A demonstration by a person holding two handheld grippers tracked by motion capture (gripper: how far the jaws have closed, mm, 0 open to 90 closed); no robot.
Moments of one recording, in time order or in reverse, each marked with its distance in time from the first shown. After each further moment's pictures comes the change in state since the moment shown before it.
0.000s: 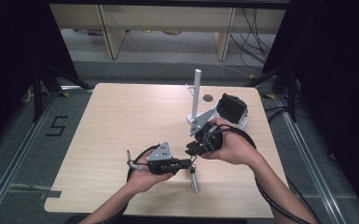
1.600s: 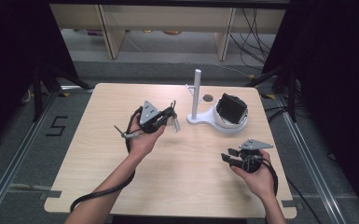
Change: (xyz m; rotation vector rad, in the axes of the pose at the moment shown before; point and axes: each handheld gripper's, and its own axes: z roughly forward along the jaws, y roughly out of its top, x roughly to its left) left arm 0.088 0.065 -0.003 -0.194 0.542 -0.013; right arm -0.007 -0.175 0.026 -0.326 -0.400 0.562
